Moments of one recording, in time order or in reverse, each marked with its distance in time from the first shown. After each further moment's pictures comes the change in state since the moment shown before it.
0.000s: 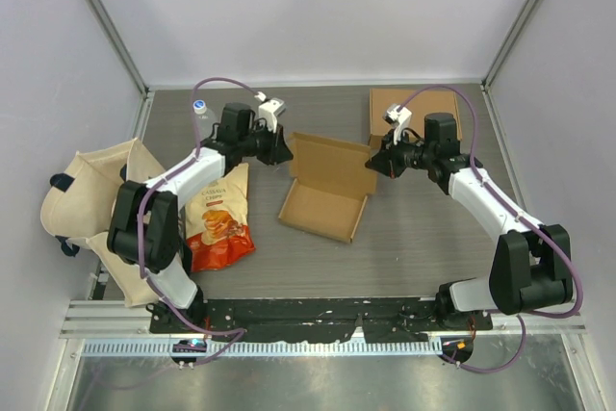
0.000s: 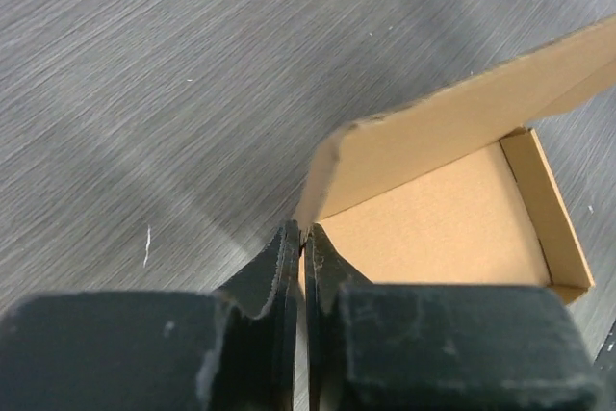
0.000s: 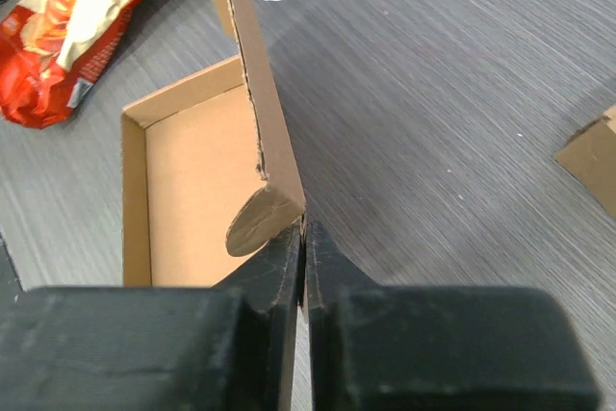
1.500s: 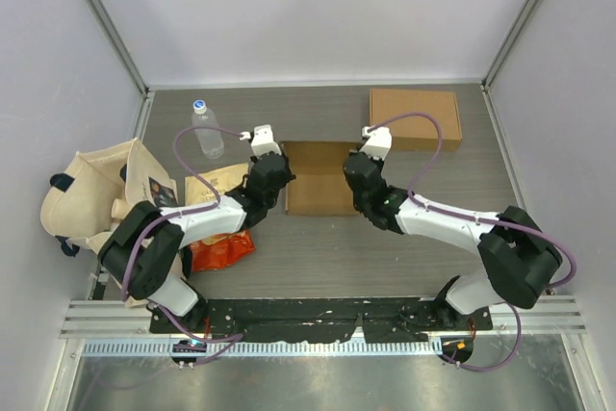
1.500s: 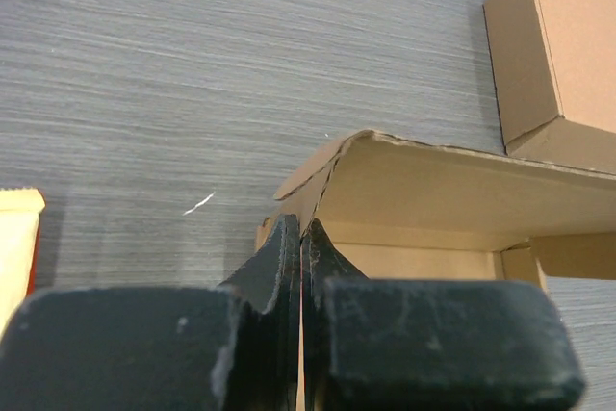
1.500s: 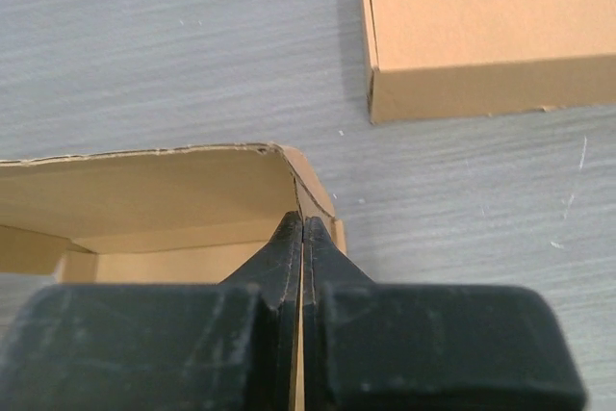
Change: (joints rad) left arm -0.343 -0.143 -0.370 0.513 -1.101 -0.481; right arm 0.588 0.080 -0.084 0.362 1.574 0.640
